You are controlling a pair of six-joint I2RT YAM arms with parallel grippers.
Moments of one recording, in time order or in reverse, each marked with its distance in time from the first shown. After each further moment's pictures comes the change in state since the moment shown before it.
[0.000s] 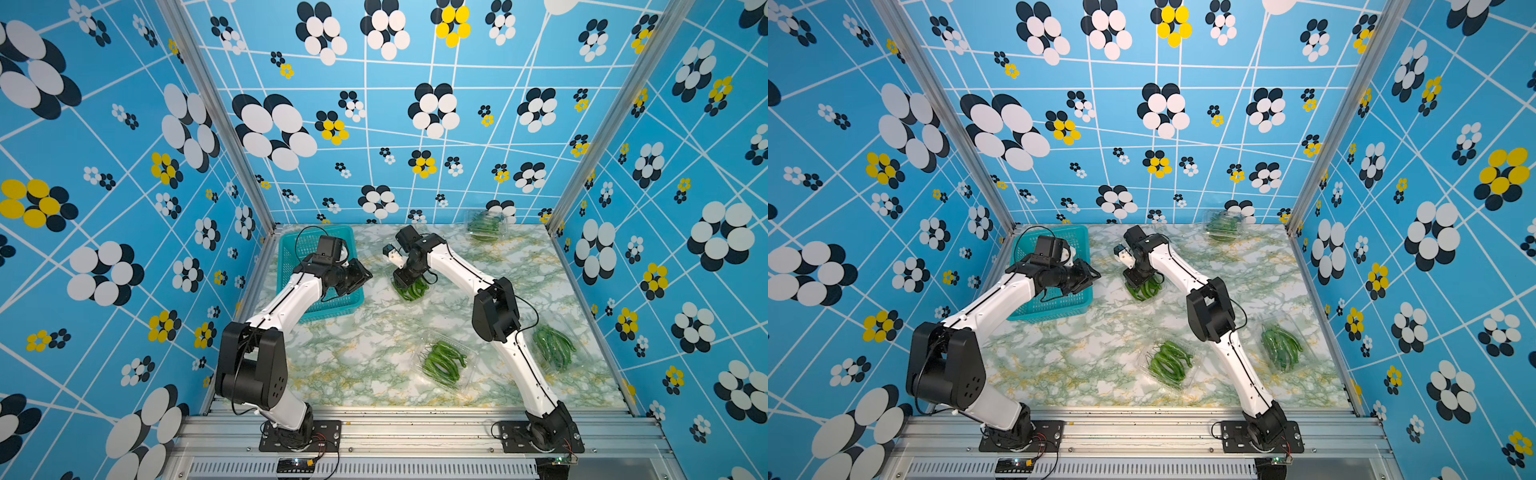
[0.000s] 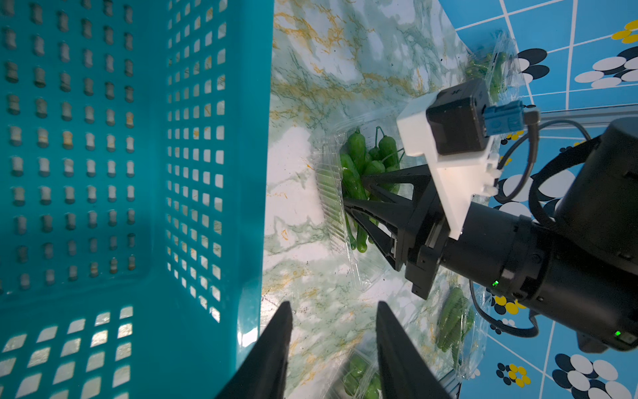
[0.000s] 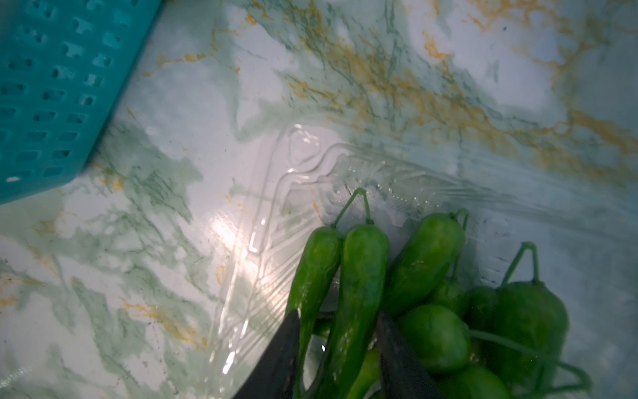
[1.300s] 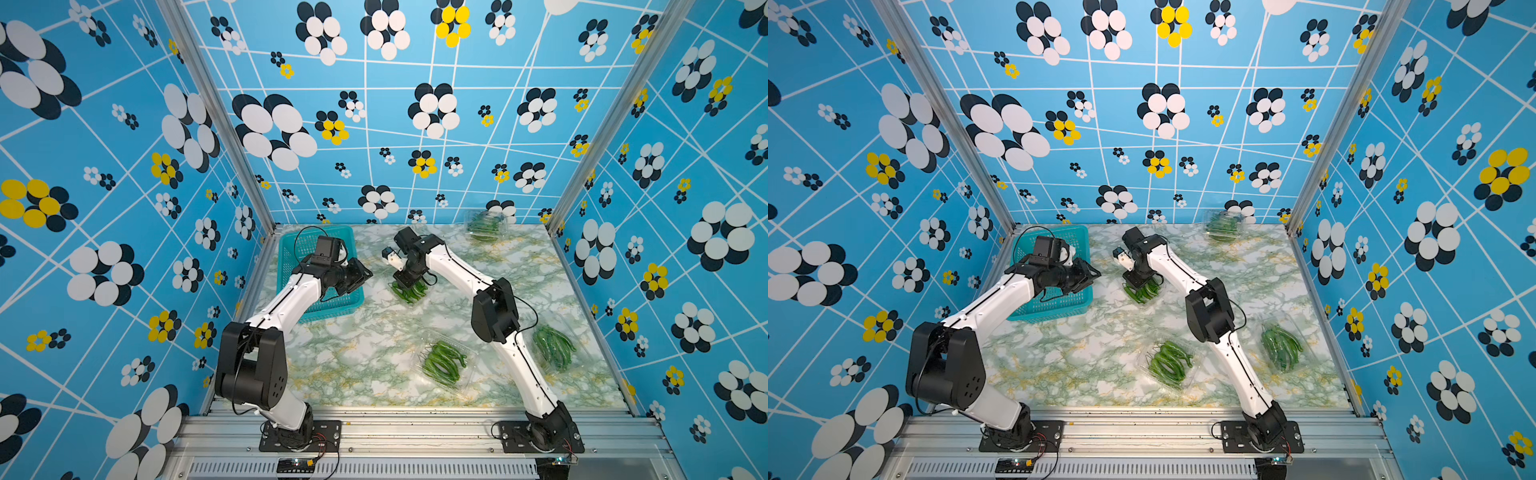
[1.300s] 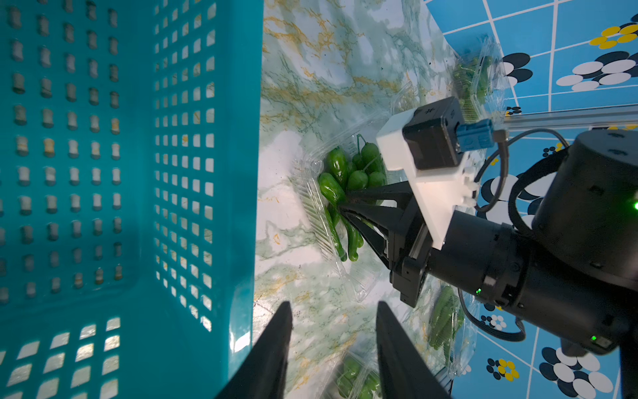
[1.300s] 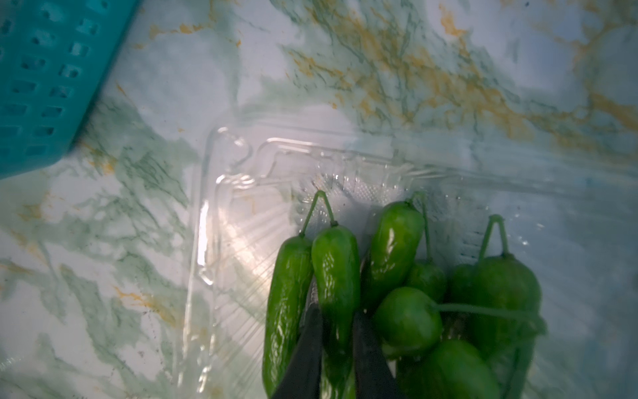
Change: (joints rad) left arm 0.012 0.000 -0.011 0.035 0.030 -0.008; right arm 0.012 0.000 0.000 -0.029 0.028 -0.013
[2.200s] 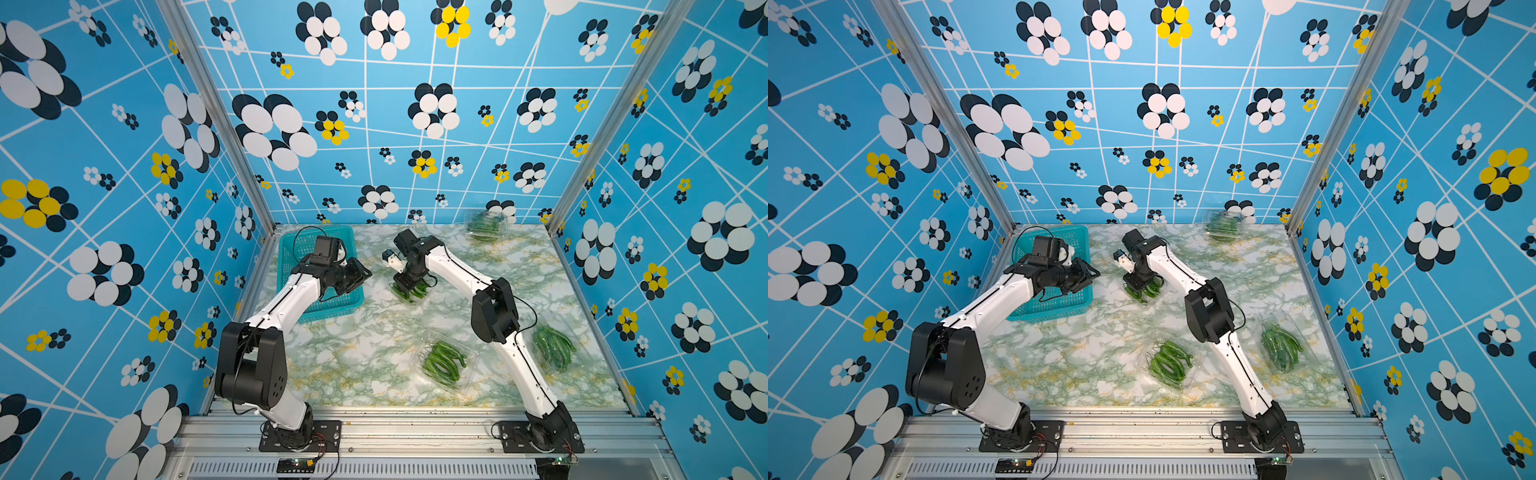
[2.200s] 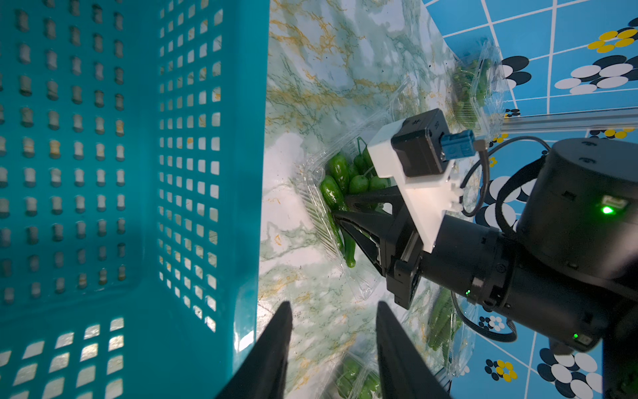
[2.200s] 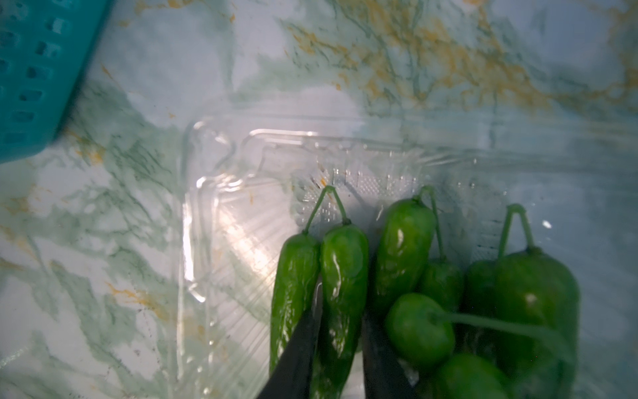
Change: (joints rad) left arm 0.007 0.000 0.000 0.000 0.004 0.000; right arm 0.001 0.000 -0.024 0.000 -0.005 0.006
